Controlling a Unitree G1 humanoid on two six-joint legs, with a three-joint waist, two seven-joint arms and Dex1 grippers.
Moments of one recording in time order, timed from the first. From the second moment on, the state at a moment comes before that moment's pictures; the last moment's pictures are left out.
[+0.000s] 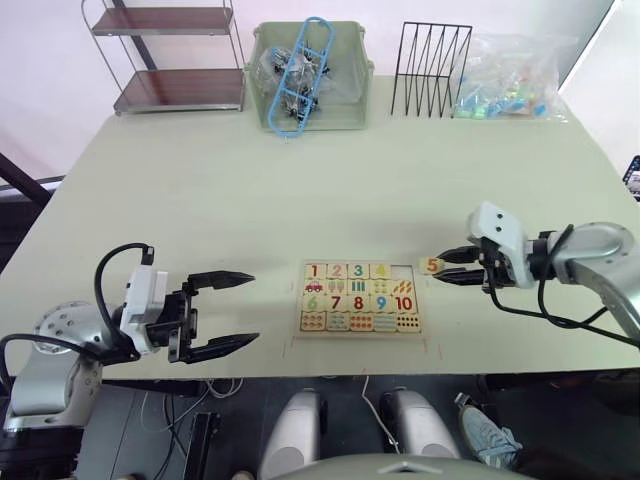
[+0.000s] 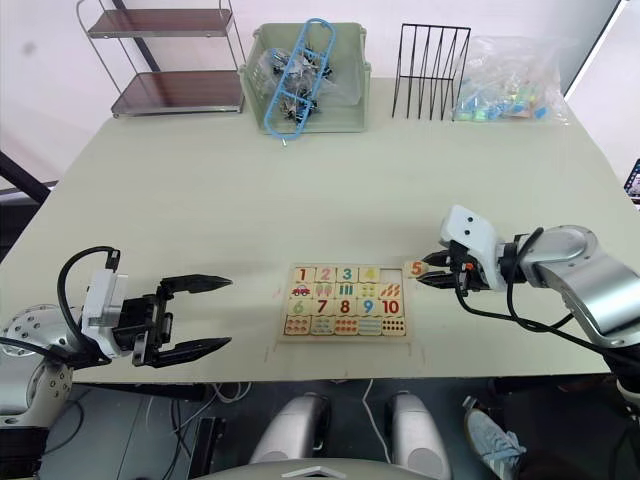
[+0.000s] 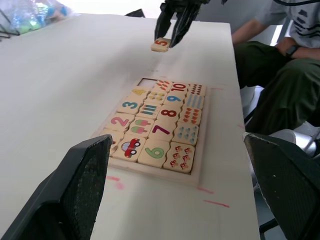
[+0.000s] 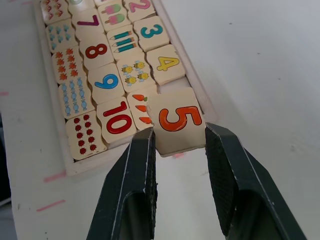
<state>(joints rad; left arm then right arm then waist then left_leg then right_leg) 0.10 0.80 0.30 -0.14 -0.63 0.04 -1.43 -0.52 -0.95 0.24 -0.32 0.43 0.81 1.04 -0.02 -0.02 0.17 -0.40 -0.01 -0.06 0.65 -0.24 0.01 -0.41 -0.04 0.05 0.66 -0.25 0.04</state>
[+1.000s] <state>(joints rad) 0.19 0.75 0.30 -0.22 -0.62 0.04 -1.35 -0.74 -0.79 0.51 -0.18 0.16 0.89 1.09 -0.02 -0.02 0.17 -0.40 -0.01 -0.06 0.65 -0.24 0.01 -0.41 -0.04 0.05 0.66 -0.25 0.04</state>
